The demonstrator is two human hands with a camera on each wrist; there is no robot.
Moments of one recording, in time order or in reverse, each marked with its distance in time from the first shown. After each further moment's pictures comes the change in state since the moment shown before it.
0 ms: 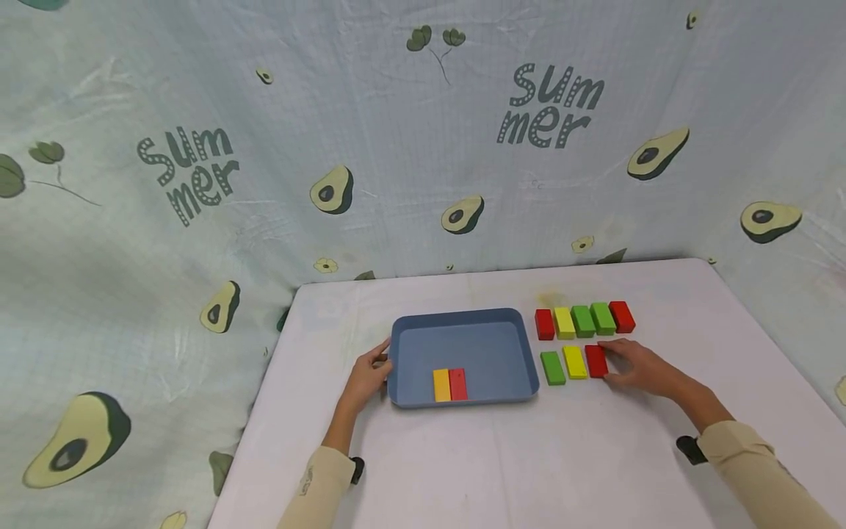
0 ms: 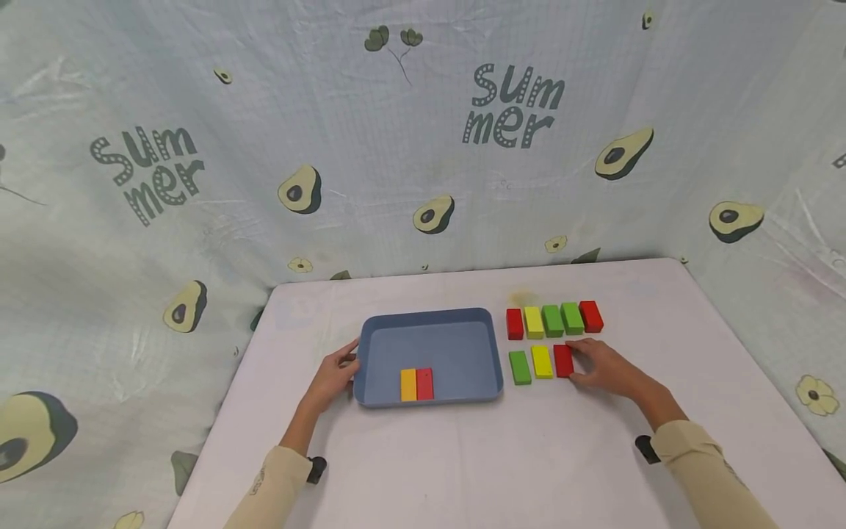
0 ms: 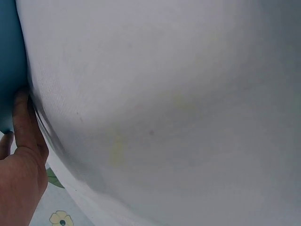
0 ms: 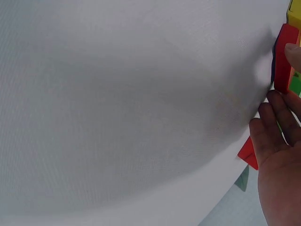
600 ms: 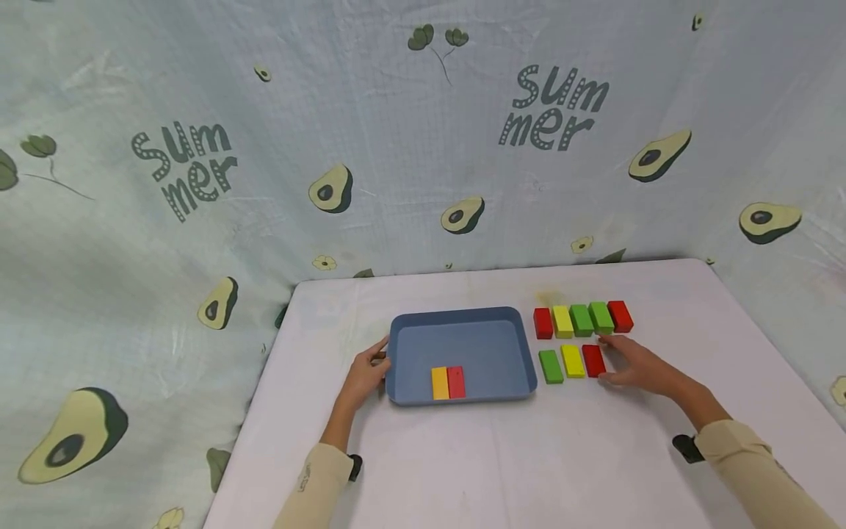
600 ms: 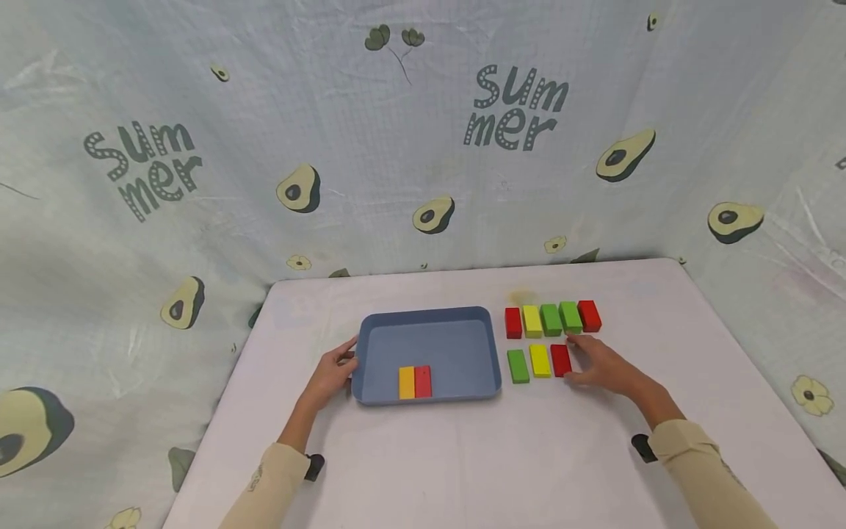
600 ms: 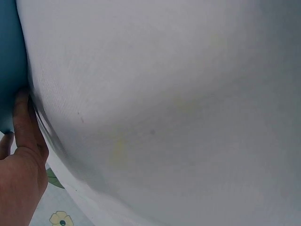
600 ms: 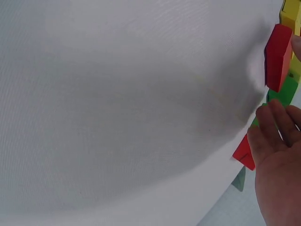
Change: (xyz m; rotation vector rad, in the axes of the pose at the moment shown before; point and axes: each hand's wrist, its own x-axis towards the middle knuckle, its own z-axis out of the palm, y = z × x) left_hand 0.005 0.002 0.006 0.008 0.011 0.025; right_hand 0.012 0.007 -0.010 0.070 -0.006 -0.014
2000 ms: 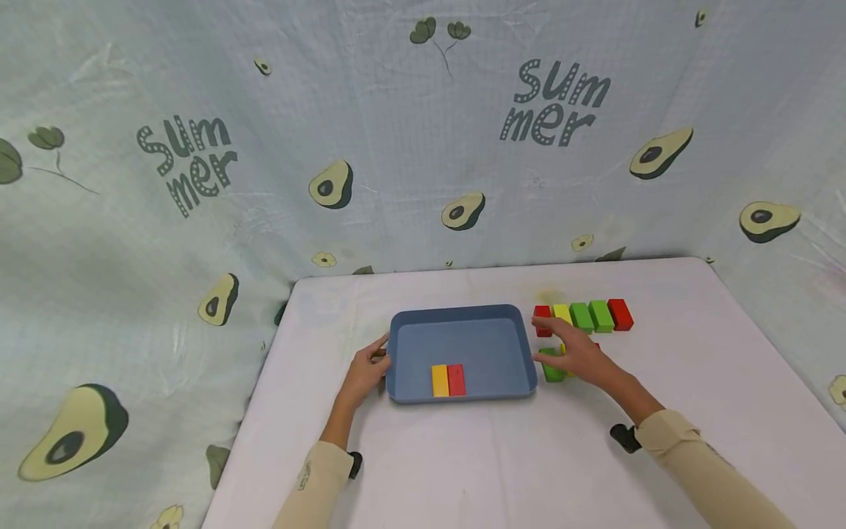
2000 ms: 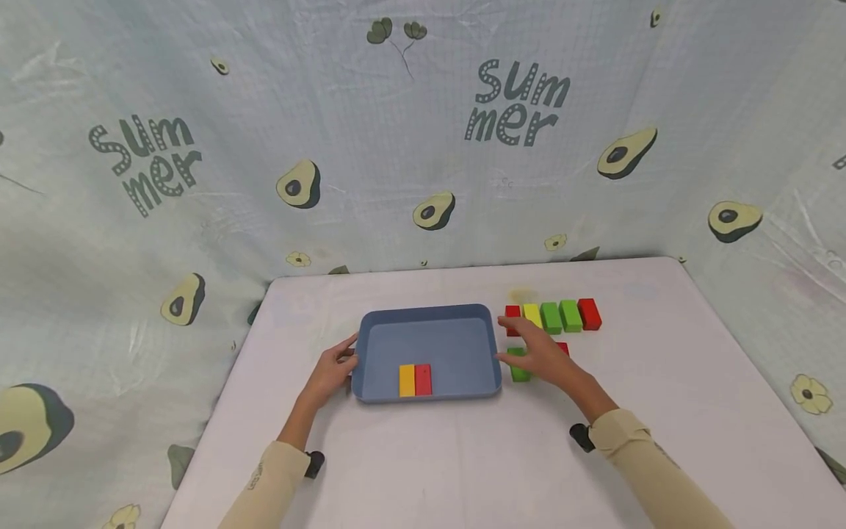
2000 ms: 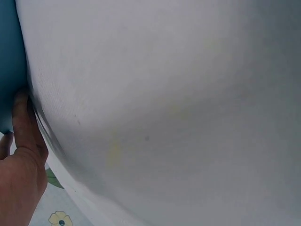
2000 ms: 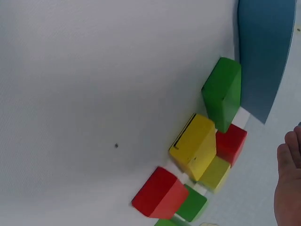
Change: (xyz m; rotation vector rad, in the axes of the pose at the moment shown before) left_hand 0.002 -0.006 -0.001 -0.020 -0.008 -0.052; right_hand 0.039 -0.091 0.035 0.156 0.203 -0.273
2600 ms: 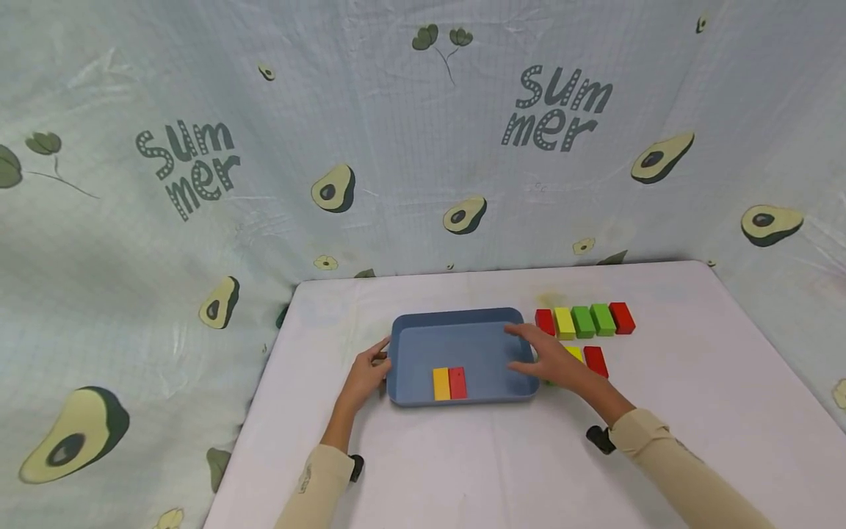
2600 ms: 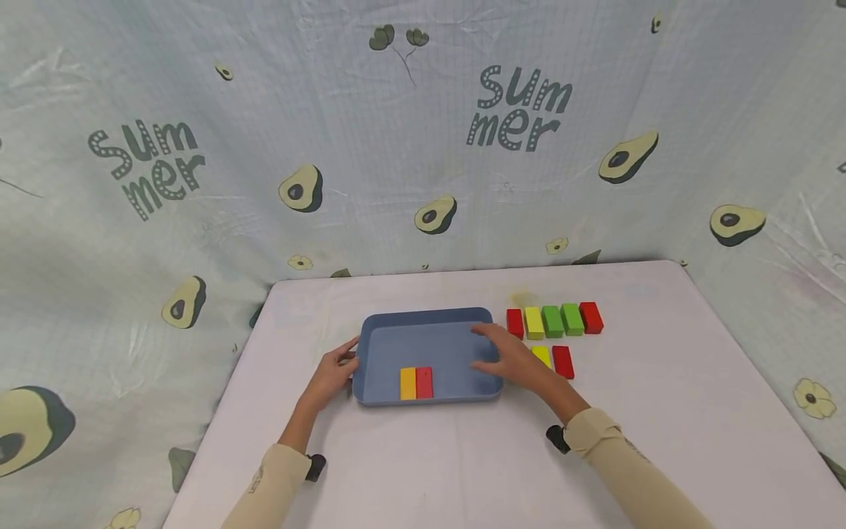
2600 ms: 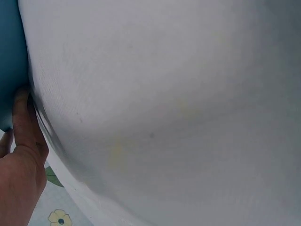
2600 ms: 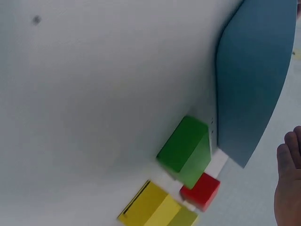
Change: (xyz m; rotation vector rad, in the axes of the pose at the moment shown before) left_hand 0.000 0.002 -0.001 0.008 0.014 -0.008; right_hand 0.021 -0.023 0.028 0.043 -0.097 0.005
